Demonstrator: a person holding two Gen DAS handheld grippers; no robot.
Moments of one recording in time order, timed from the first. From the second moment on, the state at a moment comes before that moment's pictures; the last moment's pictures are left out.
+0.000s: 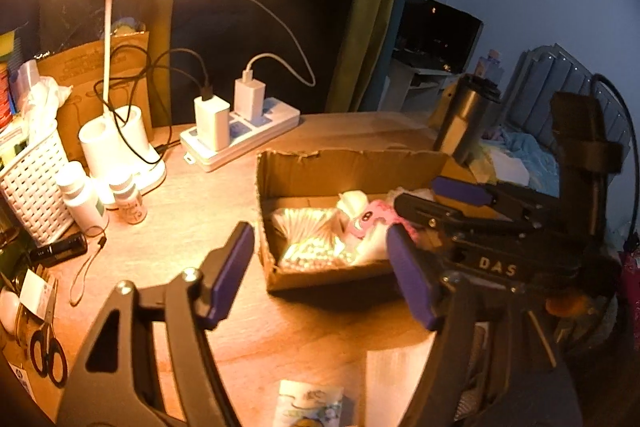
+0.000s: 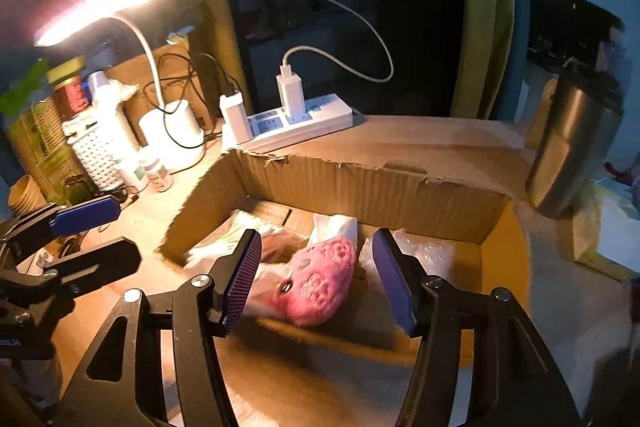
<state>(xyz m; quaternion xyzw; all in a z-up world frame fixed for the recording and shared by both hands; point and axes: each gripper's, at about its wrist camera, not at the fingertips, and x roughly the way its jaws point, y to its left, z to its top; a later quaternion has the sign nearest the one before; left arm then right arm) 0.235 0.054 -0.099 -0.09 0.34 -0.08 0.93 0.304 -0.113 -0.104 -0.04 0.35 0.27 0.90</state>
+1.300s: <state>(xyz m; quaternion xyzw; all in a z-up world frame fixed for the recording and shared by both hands) 0.130 0.040 -0.112 -0.10 0.34 -0.09 0.93 0.161 -0.159 -0.119 -0.04 0.34 0.24 0.91</state>
